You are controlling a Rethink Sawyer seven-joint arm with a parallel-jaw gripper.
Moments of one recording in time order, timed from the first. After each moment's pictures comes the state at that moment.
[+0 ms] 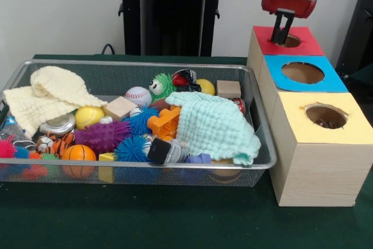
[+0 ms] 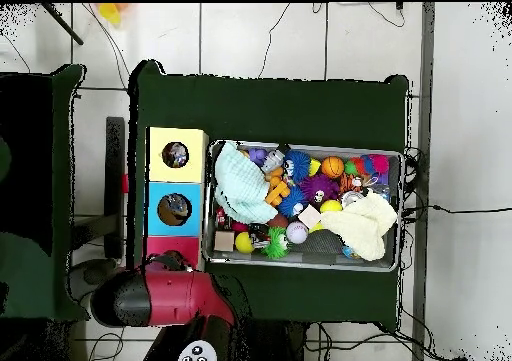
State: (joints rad) arm 0.27 -0.75 -0.19 2.00 0.13 0.34 1.97
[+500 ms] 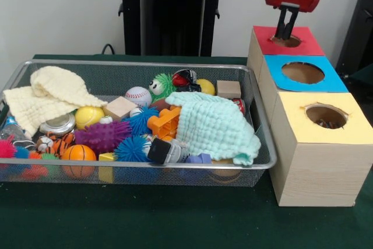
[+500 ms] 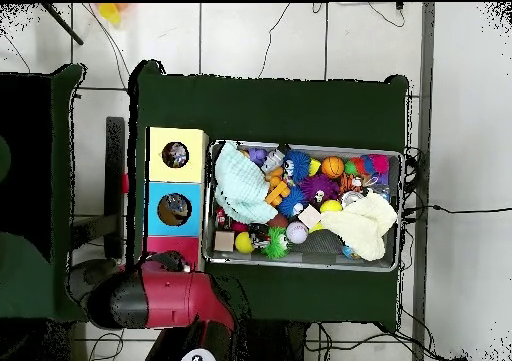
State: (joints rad) arm 0.26 -0.79 -0.19 2.00 0.14 0.36 1.97
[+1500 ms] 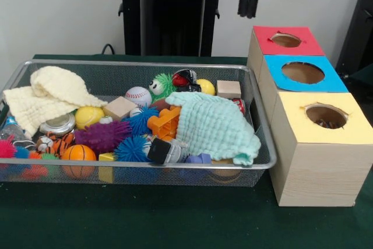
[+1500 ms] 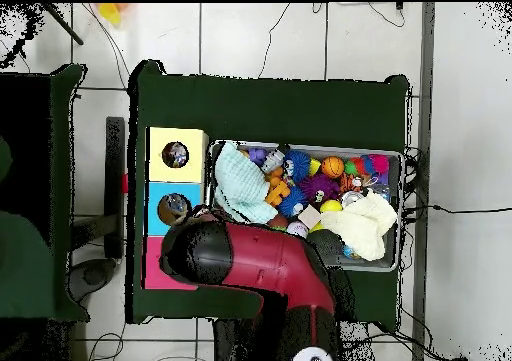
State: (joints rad) arm -0.07 -0.93 -0.10 1.85 0.07 0.63 1.97
